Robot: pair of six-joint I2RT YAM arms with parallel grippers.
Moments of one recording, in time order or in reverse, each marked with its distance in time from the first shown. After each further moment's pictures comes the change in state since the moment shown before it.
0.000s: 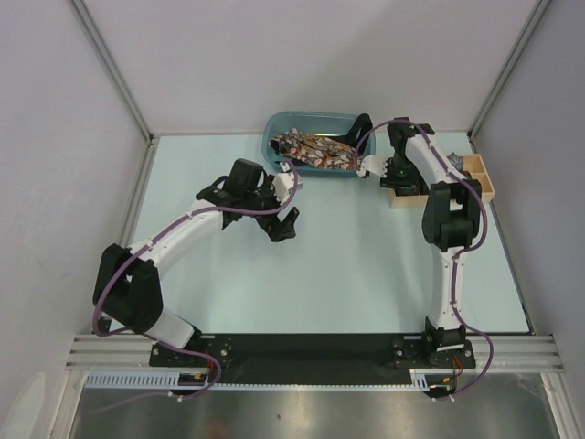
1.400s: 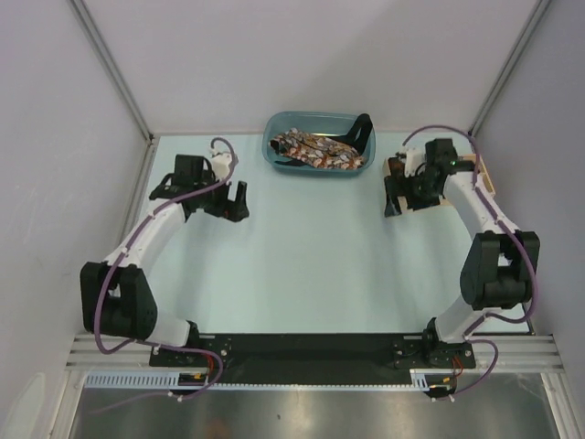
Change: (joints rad) left arm 0.366 -0.072 -0.022 -0.043 -0.094 -0.193; right arm -0.106 -0.621 -0.647 0.358 -0.419 1.041
